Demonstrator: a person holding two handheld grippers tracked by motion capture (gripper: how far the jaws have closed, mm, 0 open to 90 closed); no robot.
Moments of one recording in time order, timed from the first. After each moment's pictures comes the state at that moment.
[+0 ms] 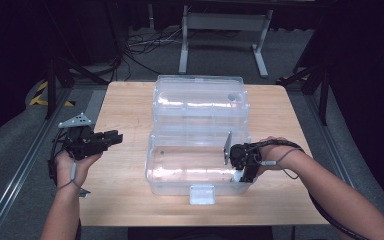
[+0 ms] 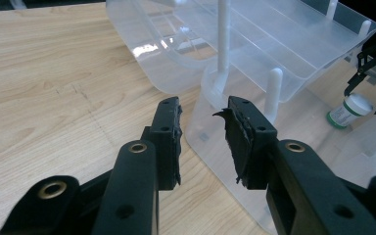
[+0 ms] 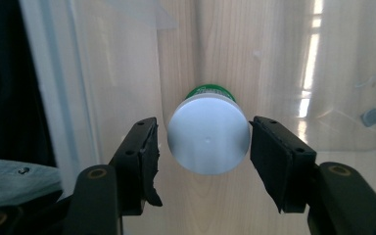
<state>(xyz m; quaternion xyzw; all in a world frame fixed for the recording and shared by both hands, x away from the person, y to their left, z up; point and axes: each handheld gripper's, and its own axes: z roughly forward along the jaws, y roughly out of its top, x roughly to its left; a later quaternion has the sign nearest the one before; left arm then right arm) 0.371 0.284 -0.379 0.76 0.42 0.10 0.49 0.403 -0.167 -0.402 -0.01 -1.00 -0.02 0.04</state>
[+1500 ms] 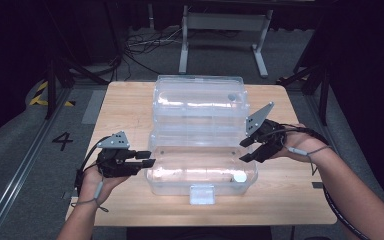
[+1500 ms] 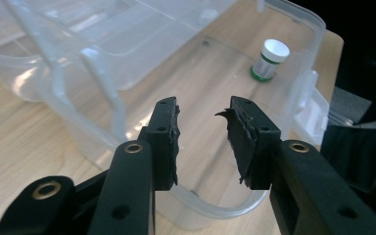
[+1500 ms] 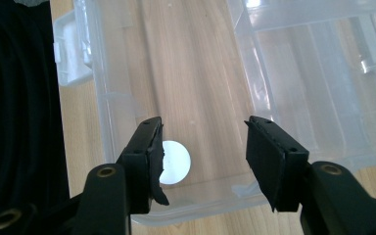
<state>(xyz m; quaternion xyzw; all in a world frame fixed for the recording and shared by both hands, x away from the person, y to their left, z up) 0.337 0.200 -0.383 0.84 0.28 0.05 0.46 0.403 -0.209 -0.321 -0.07 -0.97 -0.23 -0.04</state>
